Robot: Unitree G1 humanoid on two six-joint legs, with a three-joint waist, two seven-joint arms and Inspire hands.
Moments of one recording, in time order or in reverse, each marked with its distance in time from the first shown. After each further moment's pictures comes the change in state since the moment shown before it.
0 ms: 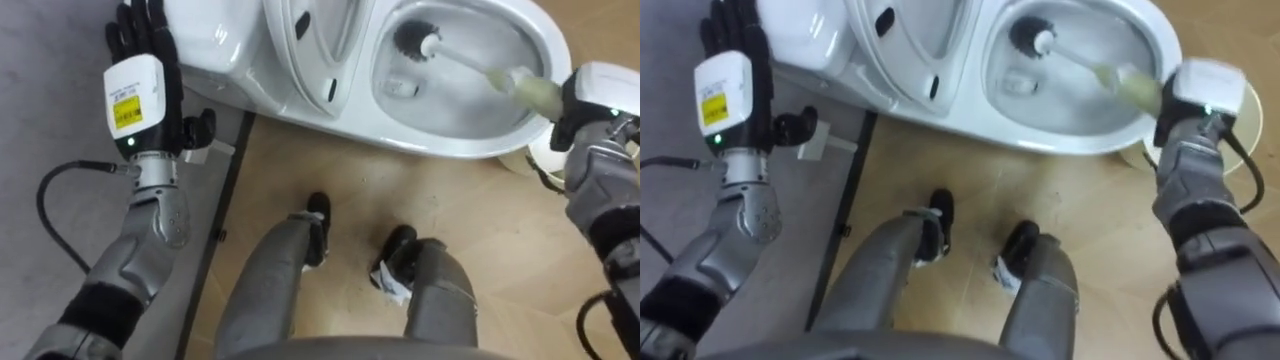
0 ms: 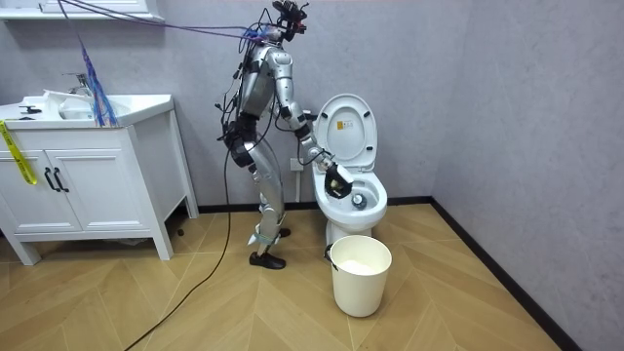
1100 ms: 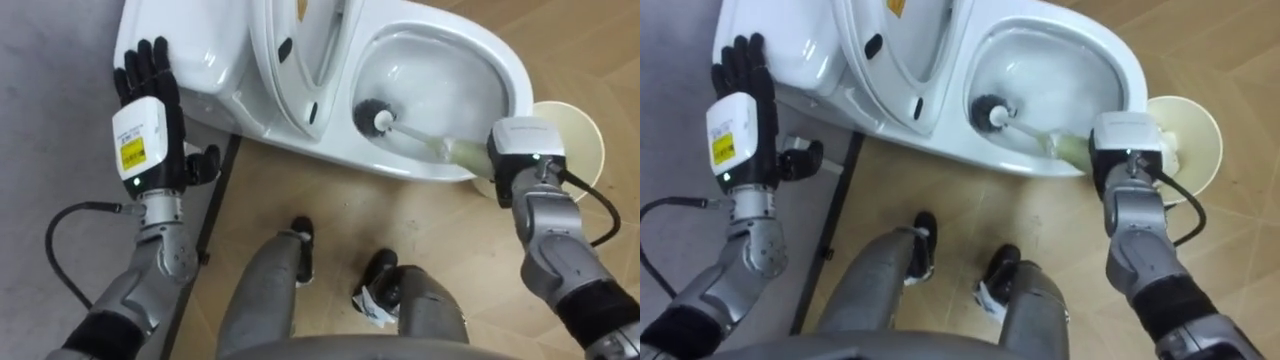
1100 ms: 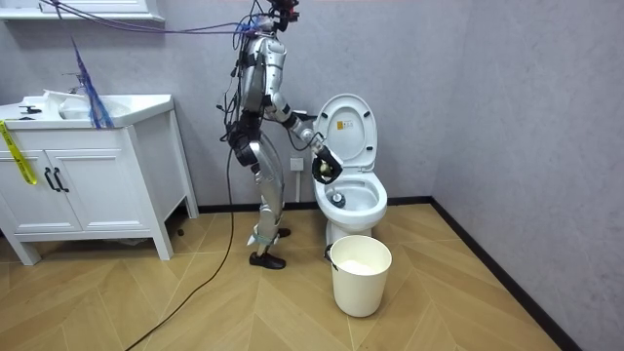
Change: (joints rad) left arm 0.071 0.003 -0.062 0.122 -0.108 -0.089 0.074; right arm 0.217 0.040 0.032 -0.240 -0.106 0.112 0.351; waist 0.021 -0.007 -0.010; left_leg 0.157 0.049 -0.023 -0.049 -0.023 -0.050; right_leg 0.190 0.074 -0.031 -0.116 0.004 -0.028
